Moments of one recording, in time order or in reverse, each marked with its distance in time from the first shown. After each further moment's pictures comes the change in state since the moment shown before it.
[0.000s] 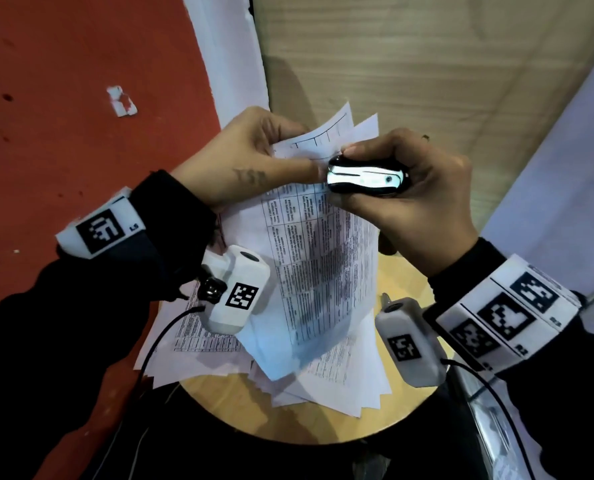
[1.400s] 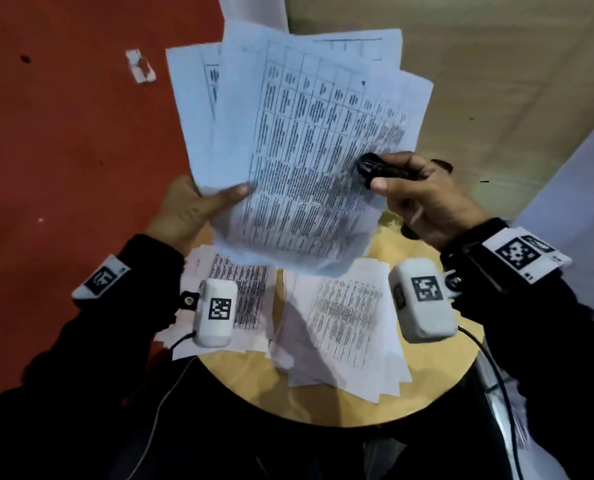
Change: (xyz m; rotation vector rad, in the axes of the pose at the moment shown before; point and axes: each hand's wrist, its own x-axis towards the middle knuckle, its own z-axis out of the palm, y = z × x) left_hand -0.056 -0.131 -0.037 -0.173 0.571 -0.298; right_hand -0.003 0.081 0.021 0.719 -0.086 0.851
